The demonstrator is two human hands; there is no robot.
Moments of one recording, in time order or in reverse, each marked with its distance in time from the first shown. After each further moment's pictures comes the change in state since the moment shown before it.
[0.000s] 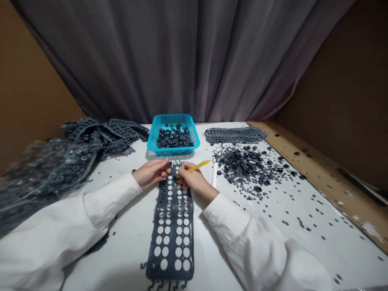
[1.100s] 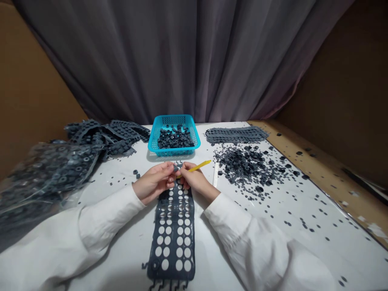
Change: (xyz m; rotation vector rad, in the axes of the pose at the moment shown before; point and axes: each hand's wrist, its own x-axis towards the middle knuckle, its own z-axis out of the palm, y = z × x) left_hand -0.032 -0.003 0.036 -0.136 -0.033 0.086; right_hand 0.000 -0.002 -0.001 0.000 -0.015 0.005
